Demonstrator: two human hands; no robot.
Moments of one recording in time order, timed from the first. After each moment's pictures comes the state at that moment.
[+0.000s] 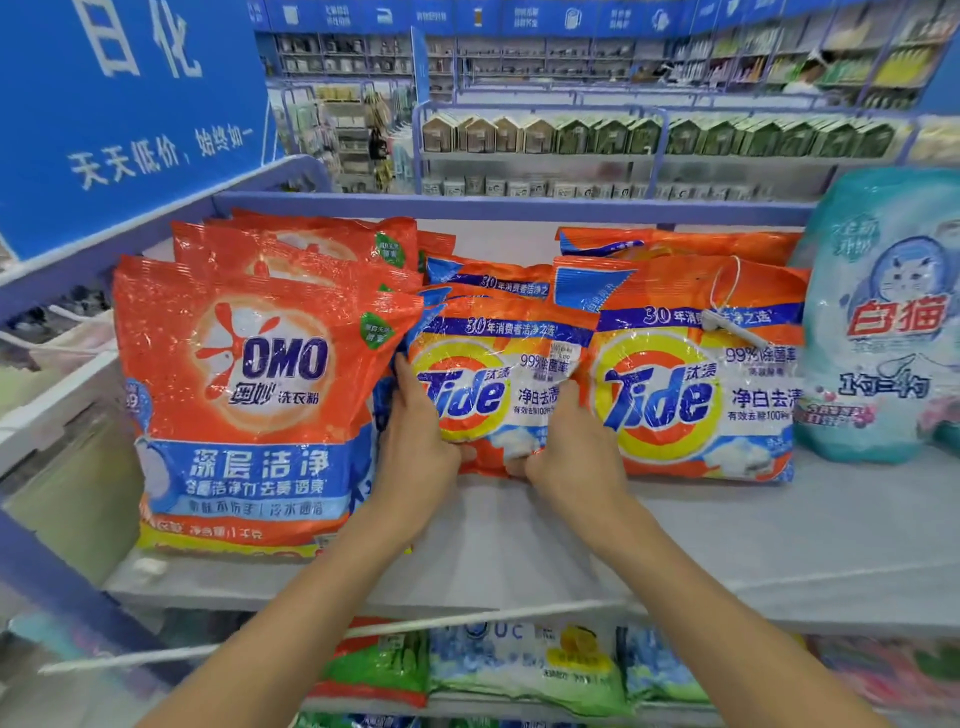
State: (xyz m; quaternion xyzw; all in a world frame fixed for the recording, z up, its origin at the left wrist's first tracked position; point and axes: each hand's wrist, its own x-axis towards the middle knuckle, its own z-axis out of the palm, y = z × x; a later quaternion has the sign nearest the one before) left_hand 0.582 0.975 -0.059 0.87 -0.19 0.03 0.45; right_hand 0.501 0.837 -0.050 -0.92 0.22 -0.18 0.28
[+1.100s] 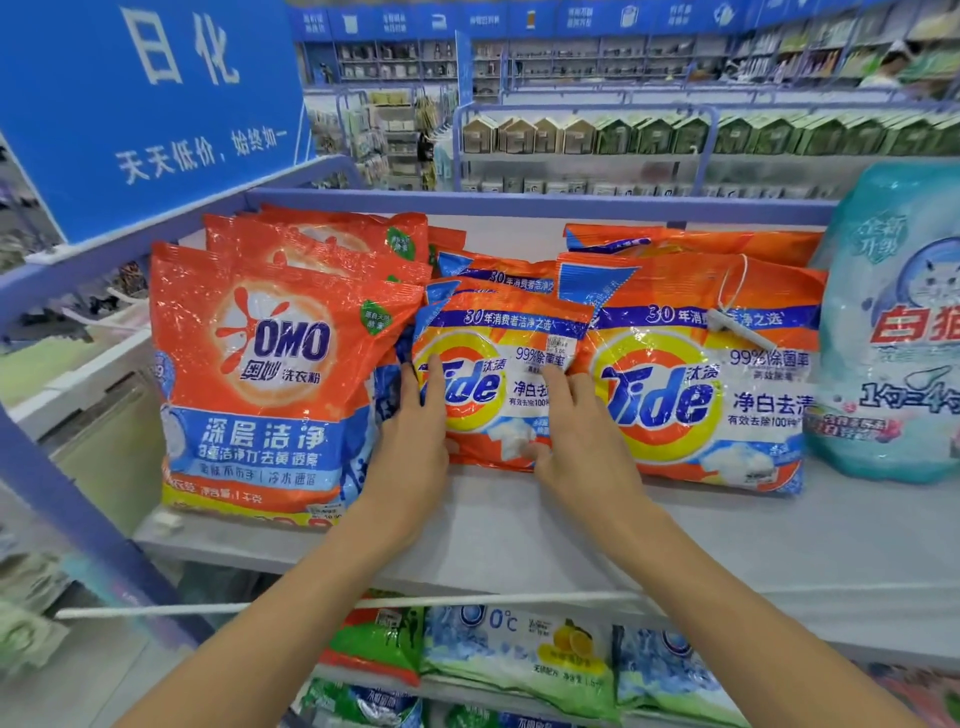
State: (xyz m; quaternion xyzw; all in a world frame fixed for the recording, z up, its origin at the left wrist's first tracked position) left_hand 0.560 0.979 -0.056 0.95 -0.21 0.09 0.23; right_hand 0.489 0.814 -0.053 -0.96 0.11 -0.20 0.19
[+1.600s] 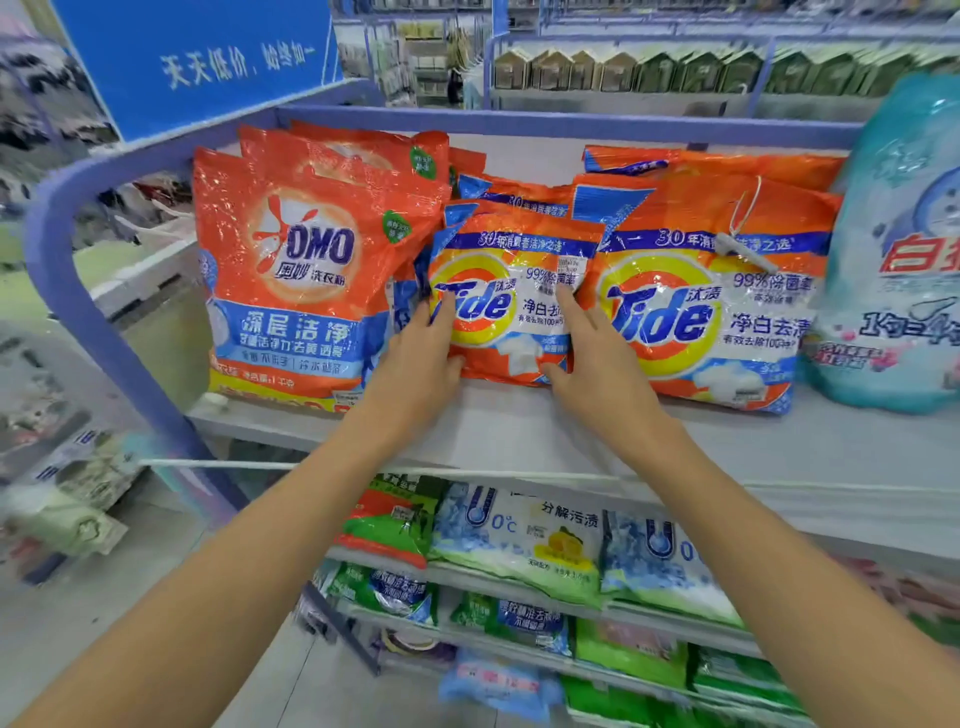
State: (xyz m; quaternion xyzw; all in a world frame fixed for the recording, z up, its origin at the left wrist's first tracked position) left_hand 0.543 0.995 -0.054 0.95 -0.23 0.09 0.19; right_hand 0.460 0.803 -0.048 -0.96 0.05 -0.17 0.23
